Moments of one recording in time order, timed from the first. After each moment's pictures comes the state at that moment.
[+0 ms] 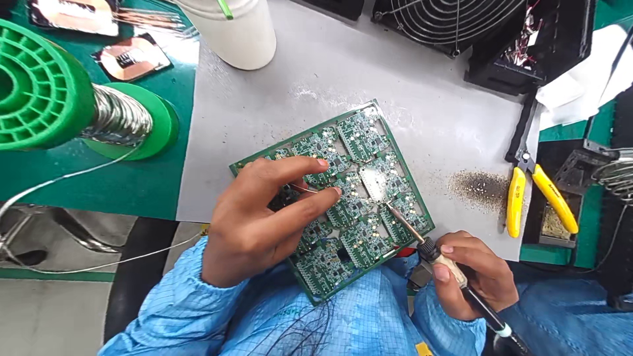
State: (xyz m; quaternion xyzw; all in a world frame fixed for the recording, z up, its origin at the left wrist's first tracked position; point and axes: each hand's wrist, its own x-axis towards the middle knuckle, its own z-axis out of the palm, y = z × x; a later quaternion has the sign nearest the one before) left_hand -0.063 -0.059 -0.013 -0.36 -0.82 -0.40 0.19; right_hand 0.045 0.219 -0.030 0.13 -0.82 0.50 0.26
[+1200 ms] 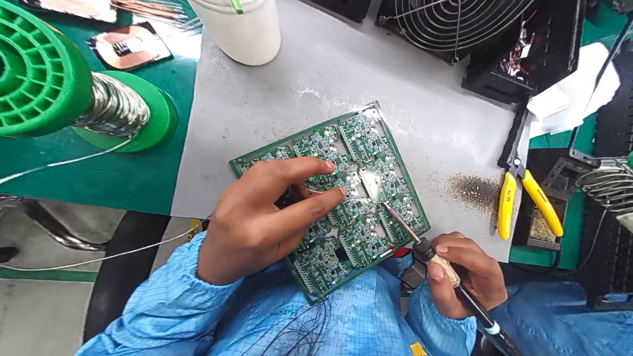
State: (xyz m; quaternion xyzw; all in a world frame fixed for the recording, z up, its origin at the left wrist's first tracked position) left_hand -0.064 -0.058 -0.013 -0.37 -0.82 -0.40 0.18; right_hand 0.044 0.217 -0.031 0.13 -0.82 0.50 0.27
